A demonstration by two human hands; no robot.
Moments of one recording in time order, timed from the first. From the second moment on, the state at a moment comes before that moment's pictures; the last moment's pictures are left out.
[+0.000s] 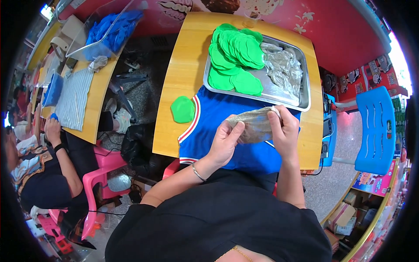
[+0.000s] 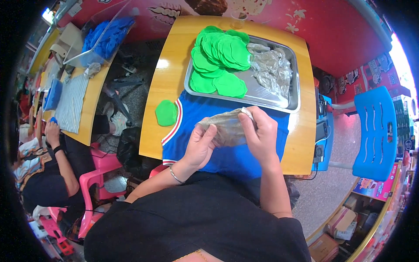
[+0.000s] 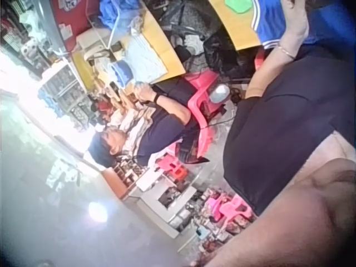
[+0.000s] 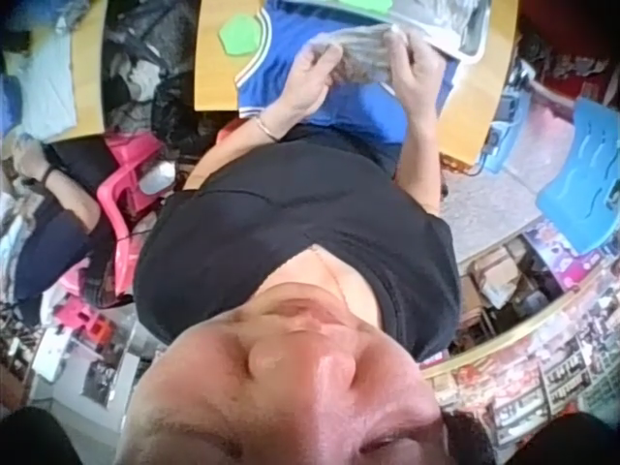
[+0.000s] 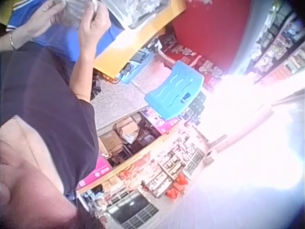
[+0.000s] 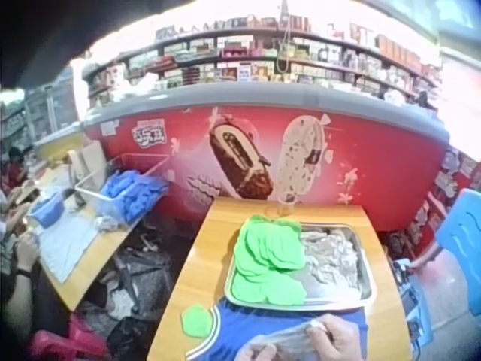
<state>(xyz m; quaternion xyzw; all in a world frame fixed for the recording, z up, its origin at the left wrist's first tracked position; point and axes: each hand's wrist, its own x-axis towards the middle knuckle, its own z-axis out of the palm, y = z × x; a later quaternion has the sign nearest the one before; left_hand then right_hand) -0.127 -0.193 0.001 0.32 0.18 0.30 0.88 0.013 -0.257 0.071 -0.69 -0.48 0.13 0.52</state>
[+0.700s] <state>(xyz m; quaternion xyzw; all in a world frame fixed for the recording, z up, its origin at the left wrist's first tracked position) -0.130 -0.196 -0.005 0.28 0.25 0.38 0.85 -0.012 -0.259 0.053 -0.65 -0.45 0.21 0.57</state>
